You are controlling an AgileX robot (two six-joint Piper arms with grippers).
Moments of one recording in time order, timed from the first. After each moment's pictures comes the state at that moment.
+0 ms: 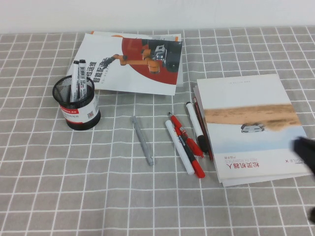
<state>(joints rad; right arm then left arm) 0.56 0.71 -0.30 -0.34 -0.19 0.21 -0.06 -0.01 0.03 -0.03 0.38 0.07</state>
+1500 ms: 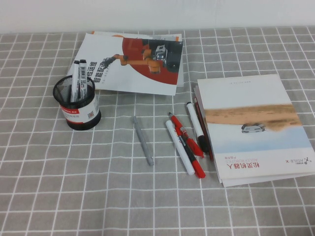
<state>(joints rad) -0.05 -0.01 0.03 -0.02 0.36 0.31 -0.06 -0.01 0.03 -0.03 0.38 0.07</state>
